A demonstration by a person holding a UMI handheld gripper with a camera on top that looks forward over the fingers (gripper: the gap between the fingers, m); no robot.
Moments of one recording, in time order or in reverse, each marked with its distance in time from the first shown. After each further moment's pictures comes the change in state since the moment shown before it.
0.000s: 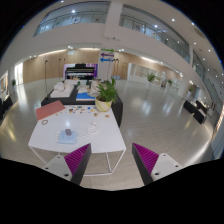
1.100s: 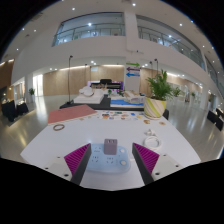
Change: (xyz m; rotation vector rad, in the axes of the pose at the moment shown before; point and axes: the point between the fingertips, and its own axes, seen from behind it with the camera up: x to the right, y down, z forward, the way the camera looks) arm -0.311 0.052 0.320 0.249 -0.263 -0.006
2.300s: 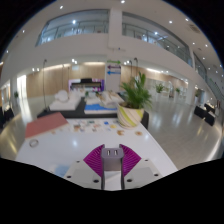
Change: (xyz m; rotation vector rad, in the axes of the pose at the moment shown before) arm 0.124 -0.074 0.038 -0.037 0.190 0.052
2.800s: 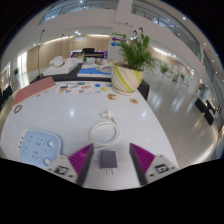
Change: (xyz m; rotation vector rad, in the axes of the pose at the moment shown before) arm 0.069 0.127 0.053 -0.309 0.005 -0.112
